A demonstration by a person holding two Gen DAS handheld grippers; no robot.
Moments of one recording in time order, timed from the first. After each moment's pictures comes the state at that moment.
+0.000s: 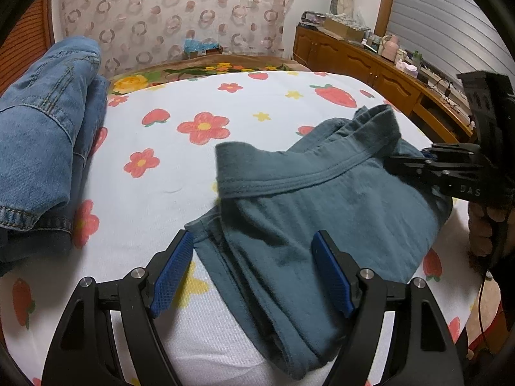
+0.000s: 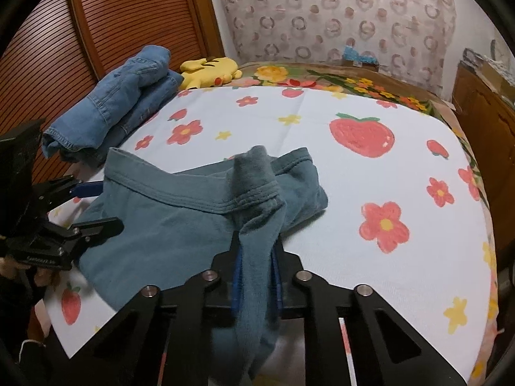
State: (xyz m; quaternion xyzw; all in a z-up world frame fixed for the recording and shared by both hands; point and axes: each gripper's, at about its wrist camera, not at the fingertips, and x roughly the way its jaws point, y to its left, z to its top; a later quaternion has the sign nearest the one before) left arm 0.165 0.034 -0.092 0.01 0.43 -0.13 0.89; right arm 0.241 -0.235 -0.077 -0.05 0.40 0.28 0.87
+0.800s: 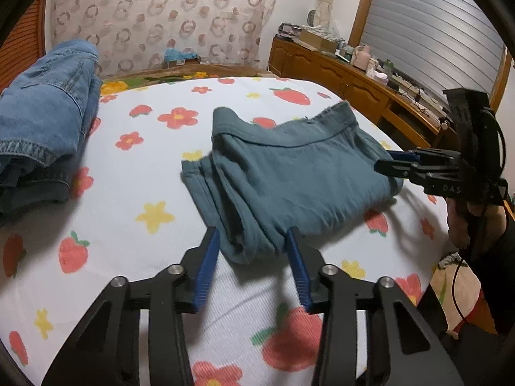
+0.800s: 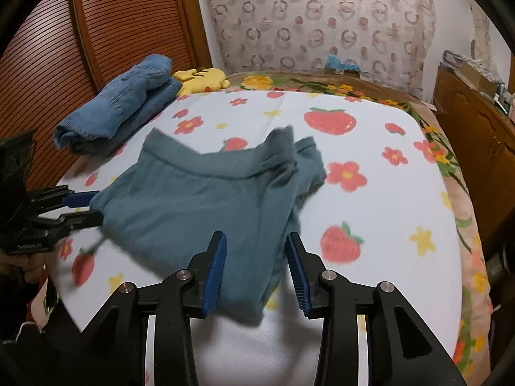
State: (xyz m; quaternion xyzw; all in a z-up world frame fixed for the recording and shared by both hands) left arm 0.102 0.032 -0.082 -0.02 0.40 -0.19 0.90; right arm 0.170 -0.268 -0.073 -0.04 0.38 0.25 0.89
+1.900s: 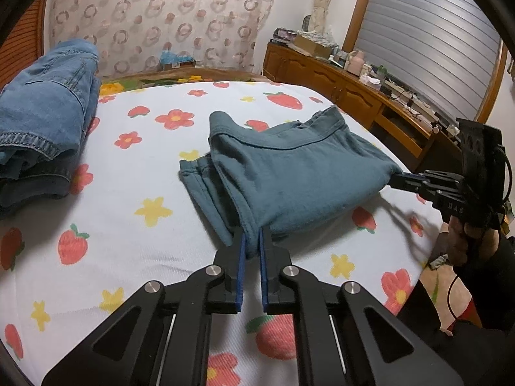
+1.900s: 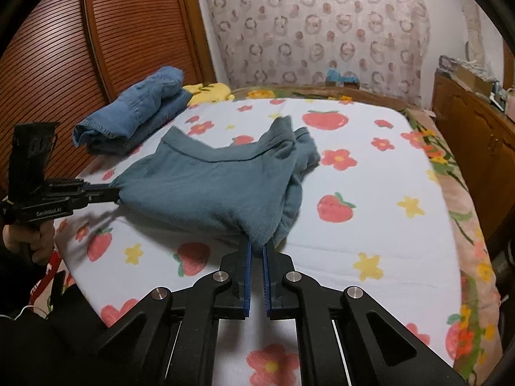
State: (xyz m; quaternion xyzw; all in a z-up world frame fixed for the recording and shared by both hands) left arm 0.089 0.038 -0.078 -0.03 0.39 -0.20 0.90; right arm 0.129 -0.293 -0.077 -0.02 0.35 0.25 0.90
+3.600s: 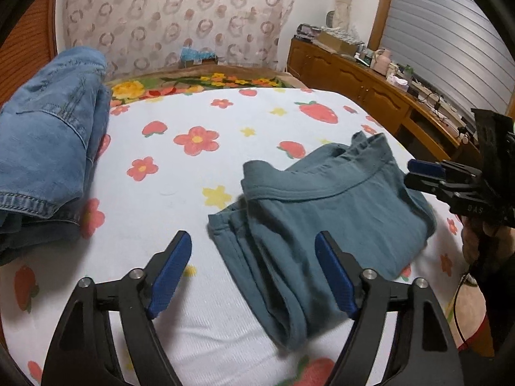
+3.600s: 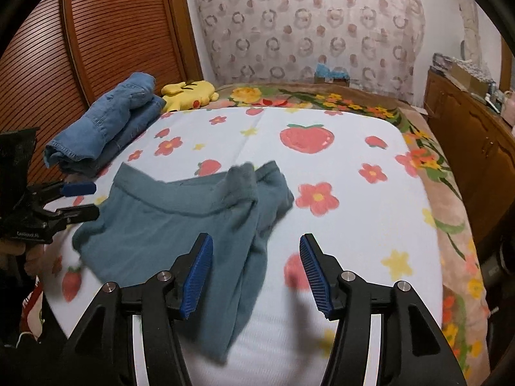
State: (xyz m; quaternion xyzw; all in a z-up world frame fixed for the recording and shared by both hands) left arm 0.147 0.035 -0.072 -0.02 0.41 -0.15 0.90; right arm 0.208 -0.282 -0.072 -0.03 0.37 0.23 0.90
